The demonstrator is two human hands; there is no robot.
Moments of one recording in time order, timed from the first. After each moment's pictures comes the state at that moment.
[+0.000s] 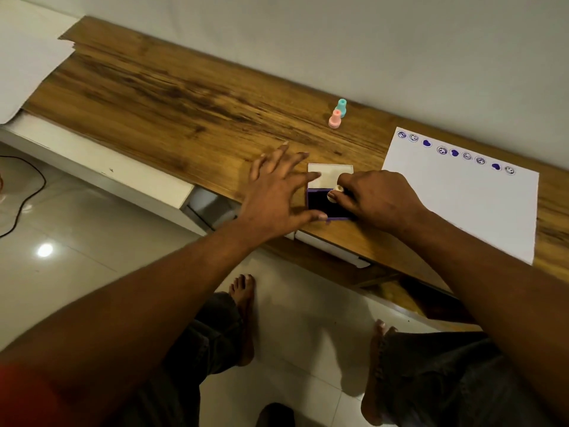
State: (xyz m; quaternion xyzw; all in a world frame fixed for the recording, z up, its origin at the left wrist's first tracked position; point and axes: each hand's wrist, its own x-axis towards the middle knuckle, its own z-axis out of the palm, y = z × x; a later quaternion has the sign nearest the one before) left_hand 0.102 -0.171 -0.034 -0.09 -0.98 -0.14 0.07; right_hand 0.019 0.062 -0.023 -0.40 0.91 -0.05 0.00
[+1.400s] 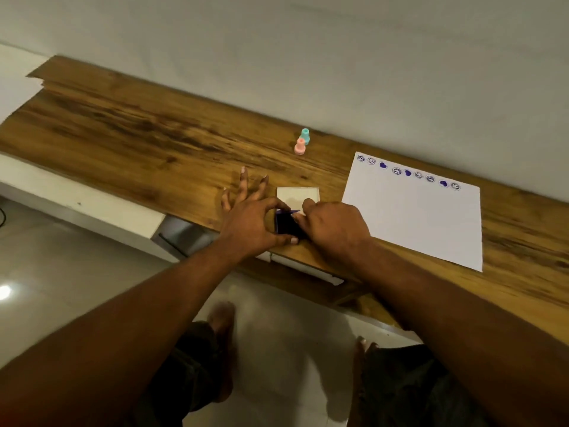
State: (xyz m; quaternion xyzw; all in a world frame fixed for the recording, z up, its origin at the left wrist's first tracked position) left_hand 0.088 -0.157 -0.038 0.00 -0.98 -0.18 -0.05; right_hand 0.049 0.043 -0.016 -0.31 0.95 -0.03 0.01
